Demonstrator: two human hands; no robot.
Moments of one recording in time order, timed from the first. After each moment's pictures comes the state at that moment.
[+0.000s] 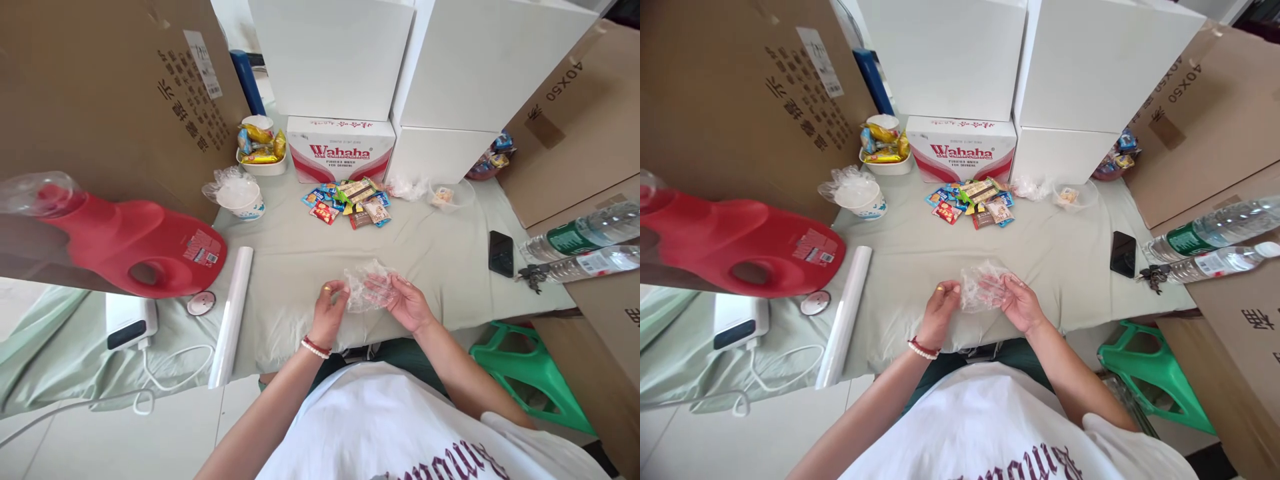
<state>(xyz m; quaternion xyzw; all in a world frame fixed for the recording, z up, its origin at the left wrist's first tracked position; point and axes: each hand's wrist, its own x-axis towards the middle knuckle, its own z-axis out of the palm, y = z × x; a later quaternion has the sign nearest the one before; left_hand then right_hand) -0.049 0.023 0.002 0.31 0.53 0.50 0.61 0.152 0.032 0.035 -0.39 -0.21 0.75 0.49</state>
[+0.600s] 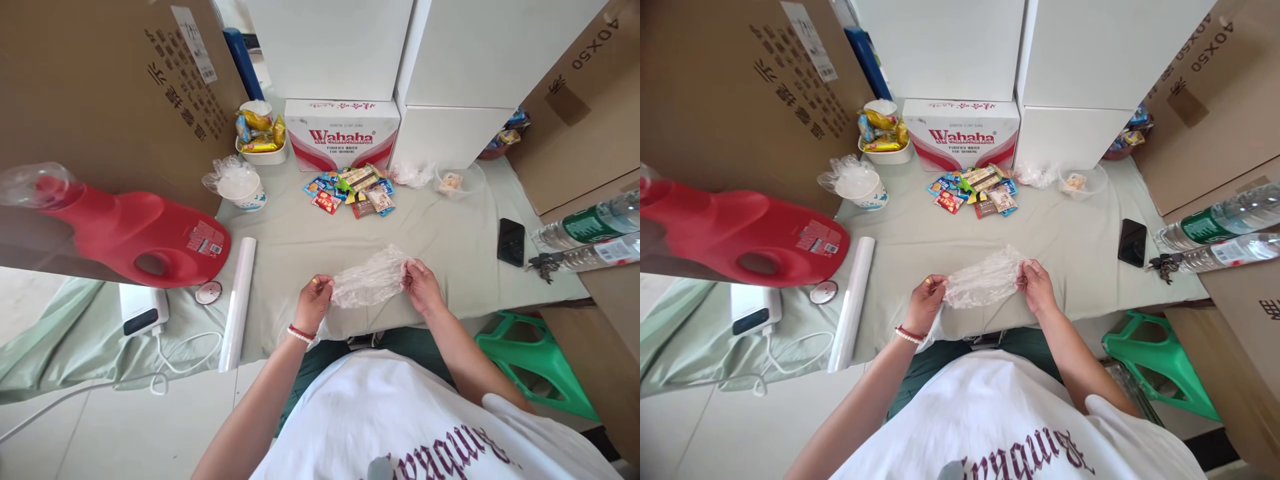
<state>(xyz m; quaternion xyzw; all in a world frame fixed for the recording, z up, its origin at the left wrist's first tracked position) -0.094 0.030 -0.010 0.35 0.58 0.46 0.58 0.183 0.041 0.010 -0.57 -0.24 0.58 0.53</state>
